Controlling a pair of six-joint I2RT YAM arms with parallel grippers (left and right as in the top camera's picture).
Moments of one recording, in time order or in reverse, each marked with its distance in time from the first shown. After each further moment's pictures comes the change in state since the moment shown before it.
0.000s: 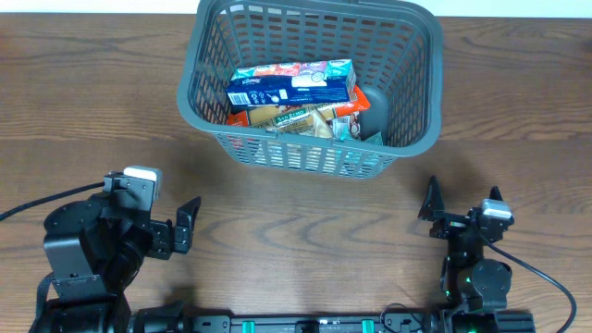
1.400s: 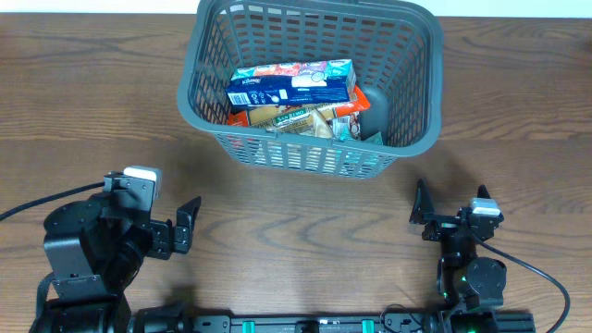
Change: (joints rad) left arm 0.000 0.000 0.000 0.000 0.000 0.000; right arm 0.054 0.000 -0.005 -0.037 -0.040 -0.010
